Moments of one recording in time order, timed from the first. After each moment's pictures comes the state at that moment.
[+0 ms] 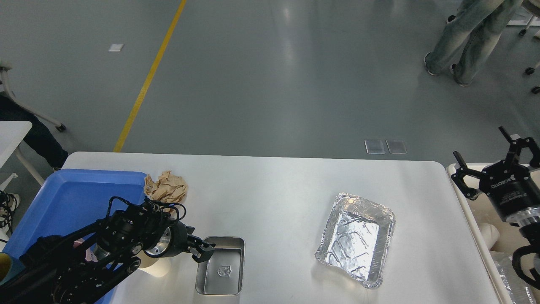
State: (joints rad) left arm -0.46 0.34 -0.67 -1.33 2.27 -0.76 -0.01; right arm 0.05 -0.52 1.45 1.21 -0.09 0.45 0.15
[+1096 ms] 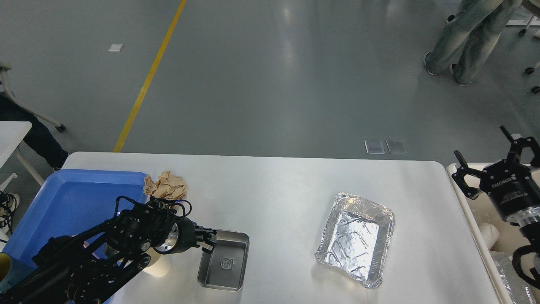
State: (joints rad) left arm -0.47 0.25 -0.74 -1.27 2.27 -0.72 -0.01; right arm 0.05 -0.52 1.45 1.21 -0.09 0.45 0.15
